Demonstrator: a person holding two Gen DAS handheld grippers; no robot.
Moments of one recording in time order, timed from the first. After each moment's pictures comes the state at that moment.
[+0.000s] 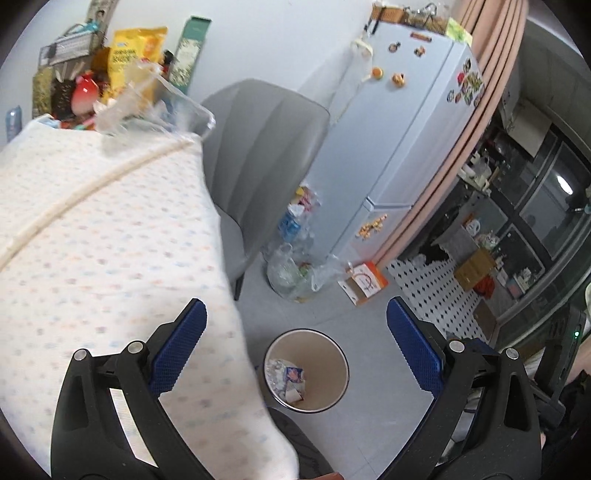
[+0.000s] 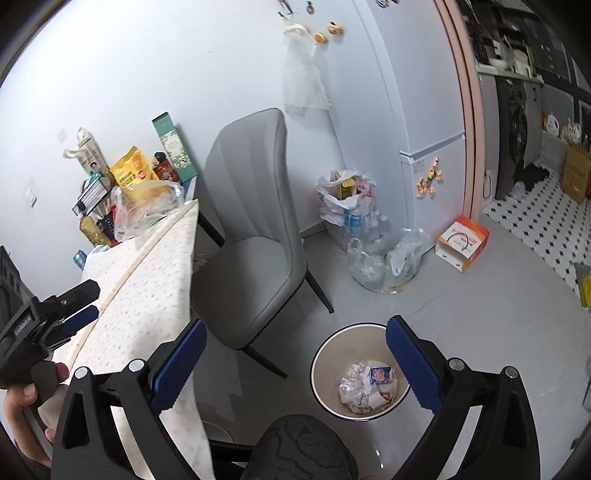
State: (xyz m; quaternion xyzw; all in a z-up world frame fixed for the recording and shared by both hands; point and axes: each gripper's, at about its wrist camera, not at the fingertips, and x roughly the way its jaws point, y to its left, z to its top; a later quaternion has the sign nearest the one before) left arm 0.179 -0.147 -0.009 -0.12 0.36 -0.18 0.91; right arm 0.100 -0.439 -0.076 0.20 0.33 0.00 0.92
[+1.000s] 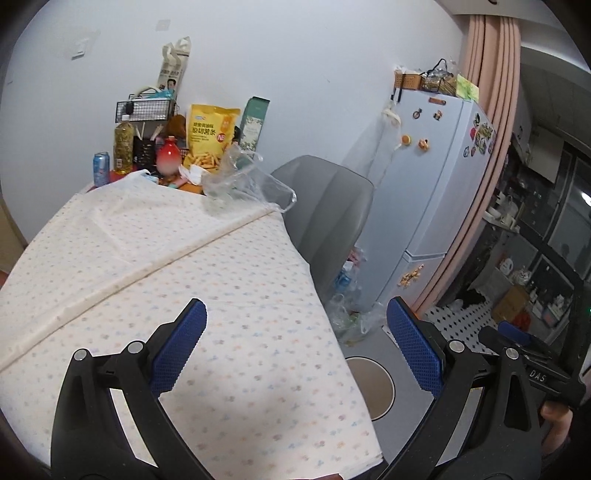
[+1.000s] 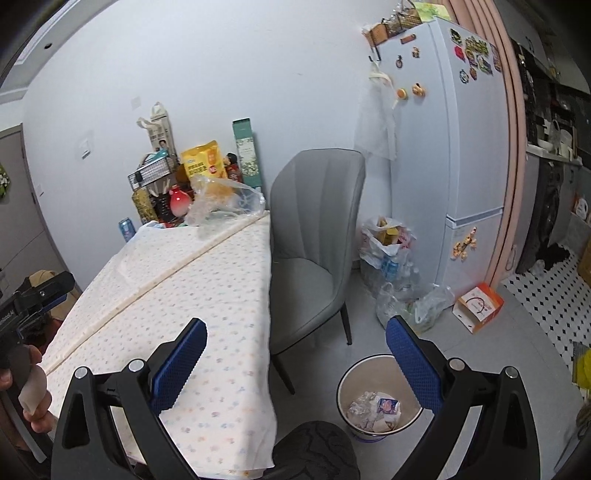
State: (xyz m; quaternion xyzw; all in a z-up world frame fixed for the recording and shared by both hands) left arm 0.045 -0.030 0.053 -0.11 0.26 -0.09 0.96; right arm 0.030 -0.339 0.000 0.10 0.27 0.07 0.95
